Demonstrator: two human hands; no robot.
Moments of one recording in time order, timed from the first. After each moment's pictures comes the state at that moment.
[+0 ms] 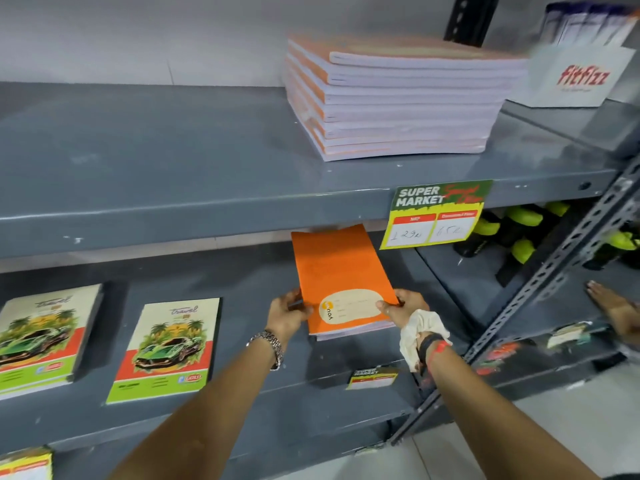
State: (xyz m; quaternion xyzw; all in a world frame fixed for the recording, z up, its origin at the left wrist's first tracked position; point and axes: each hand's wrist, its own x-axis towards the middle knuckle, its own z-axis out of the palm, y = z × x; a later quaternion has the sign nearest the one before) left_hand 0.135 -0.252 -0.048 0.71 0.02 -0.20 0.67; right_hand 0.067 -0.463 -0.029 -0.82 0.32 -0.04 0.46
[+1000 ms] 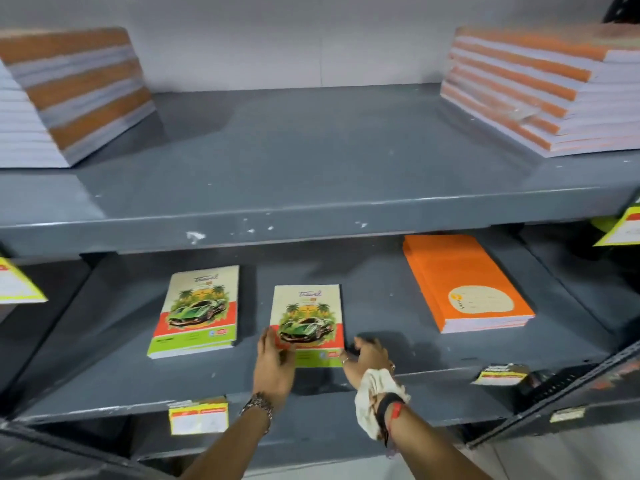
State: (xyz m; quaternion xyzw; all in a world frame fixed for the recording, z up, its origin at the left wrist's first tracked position) left_hand 0.093 0.008 -0.093 0.88 0.07 -0.07 0.47; right_hand 0.075 -0.156 -0.095 -0.90 0.24 0.10 0.34
